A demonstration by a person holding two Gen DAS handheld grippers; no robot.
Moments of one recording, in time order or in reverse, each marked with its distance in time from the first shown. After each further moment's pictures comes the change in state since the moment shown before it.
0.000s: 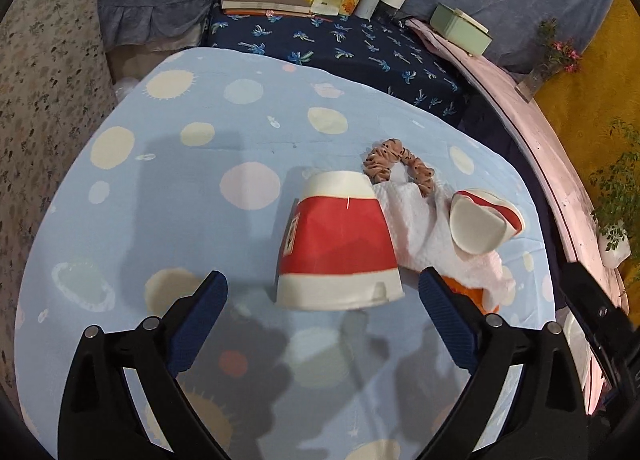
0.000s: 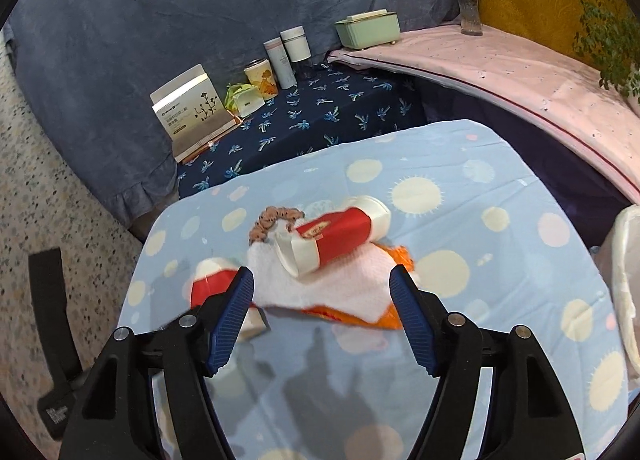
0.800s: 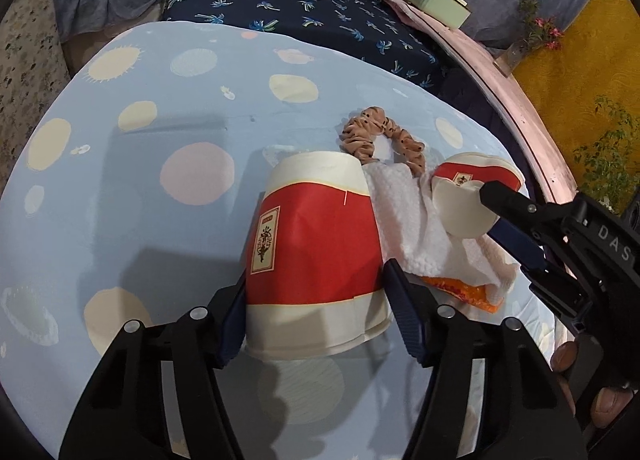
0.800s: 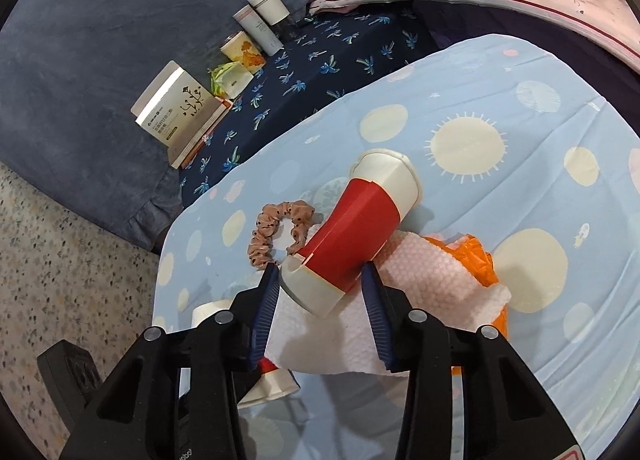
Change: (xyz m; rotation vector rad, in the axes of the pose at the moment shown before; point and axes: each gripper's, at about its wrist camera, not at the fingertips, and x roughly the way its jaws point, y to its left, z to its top) left arm 0.034 -0.001 -0.005 0.054 0.070 -0.105; right arm 0.086 -0.018 0.012 0.223 0.158 0.139
